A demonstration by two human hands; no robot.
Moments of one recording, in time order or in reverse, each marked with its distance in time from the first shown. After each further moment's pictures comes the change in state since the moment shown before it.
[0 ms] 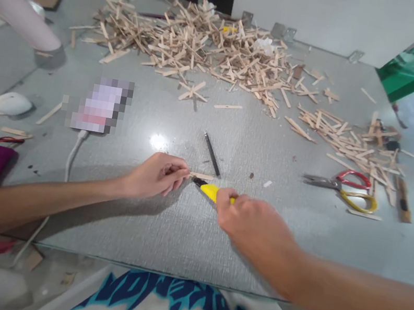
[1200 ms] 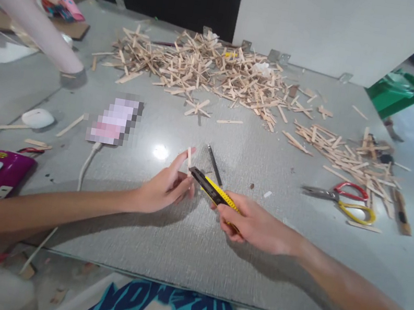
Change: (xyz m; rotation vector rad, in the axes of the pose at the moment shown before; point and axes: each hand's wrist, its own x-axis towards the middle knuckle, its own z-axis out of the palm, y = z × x) left_hand 0.000 -0.011 0.018 -0.024 0.066 0.164; right_hand 0.015 0.012 0.000 1.679 -0.427 0.171
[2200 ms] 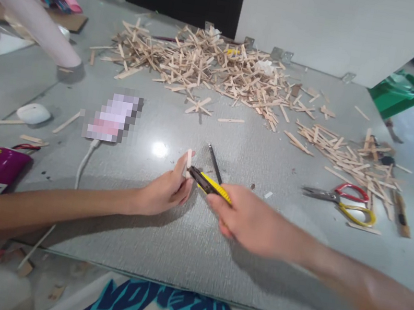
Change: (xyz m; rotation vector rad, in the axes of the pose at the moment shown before) left_hand 0.000 -0.028 0.008 0.185 -0.016 0.104; right_hand 0.004 -0.049 0.015 -0.298 0.121 0.175
